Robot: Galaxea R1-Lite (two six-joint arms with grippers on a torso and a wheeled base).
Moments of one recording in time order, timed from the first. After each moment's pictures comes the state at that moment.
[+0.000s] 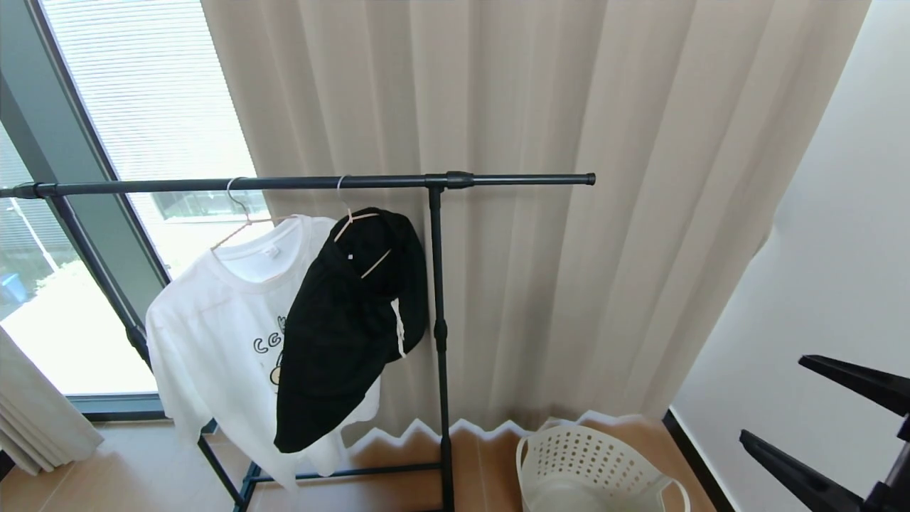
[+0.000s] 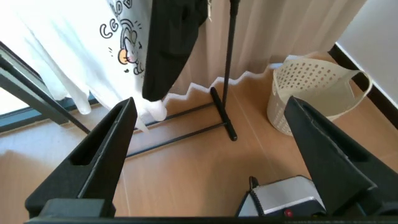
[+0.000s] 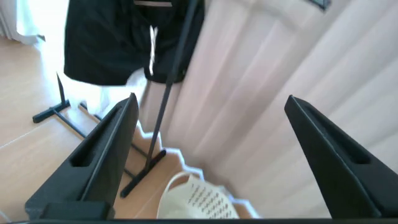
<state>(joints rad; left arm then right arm) -0.24 0.39 -0.12 0.09 -0.03 0.07 0.19 0.97 -0.10 -0.70 0.32 -0.29</state>
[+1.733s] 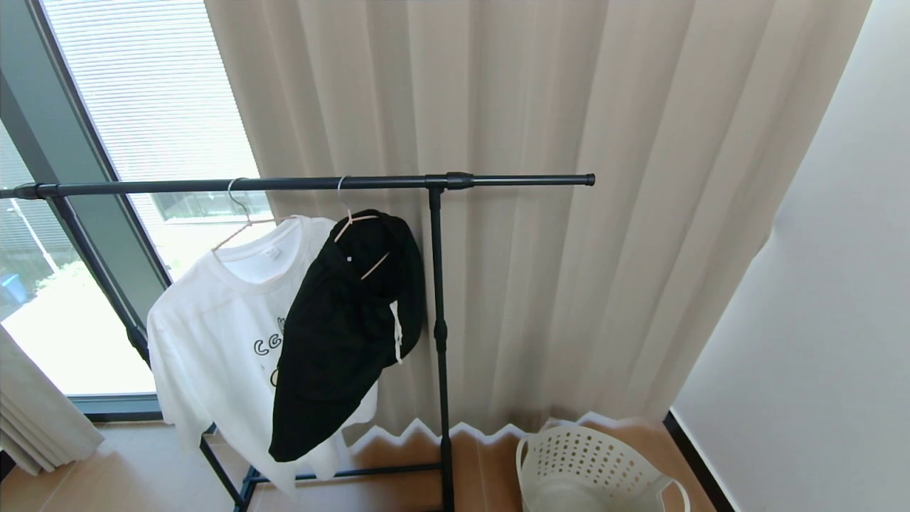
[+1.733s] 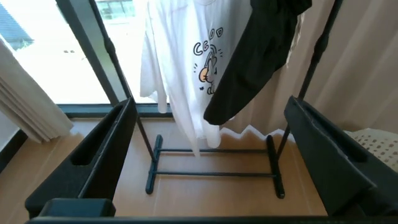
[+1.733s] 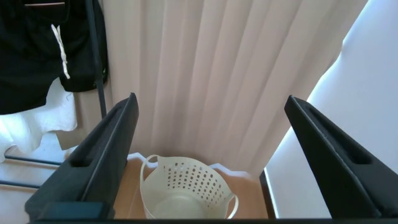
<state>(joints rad) 0.05 0.08 -0.03 0.06 -0.01 0.04 -0.01 0.00 0.00 -0.02 0.11 -0.08</state>
